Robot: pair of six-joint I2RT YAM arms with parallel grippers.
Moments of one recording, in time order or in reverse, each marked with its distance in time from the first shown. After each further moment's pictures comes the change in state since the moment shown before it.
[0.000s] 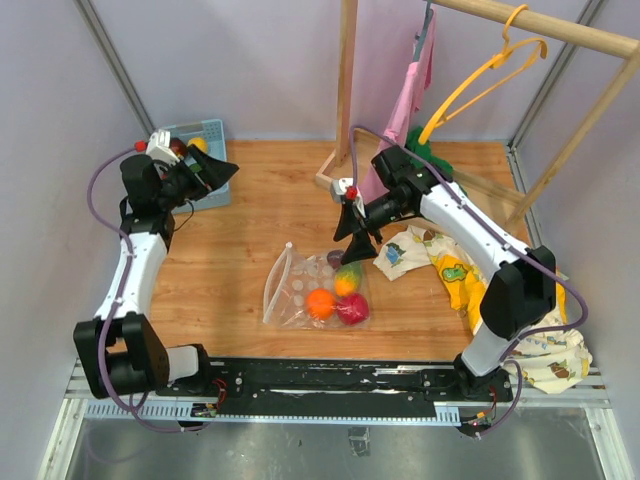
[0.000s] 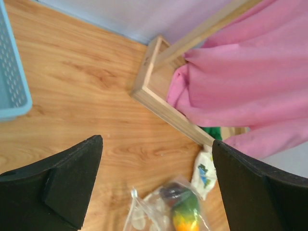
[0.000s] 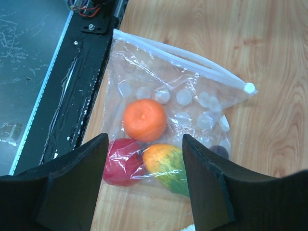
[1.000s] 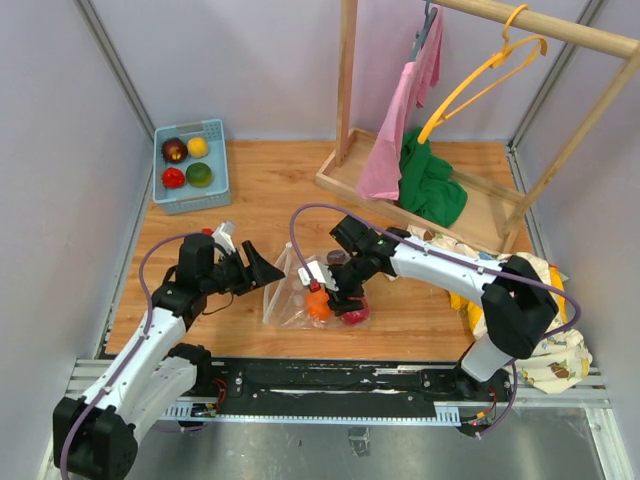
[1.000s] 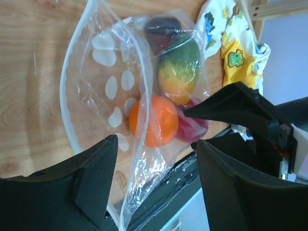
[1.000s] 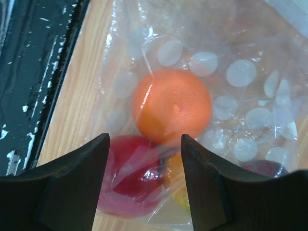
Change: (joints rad) left arm -0.401 -0.526 -0.537 -0.348 -0.084 -0.159; right arm 0.336 -0.090 -0.442 0.335 0.408 -0.052
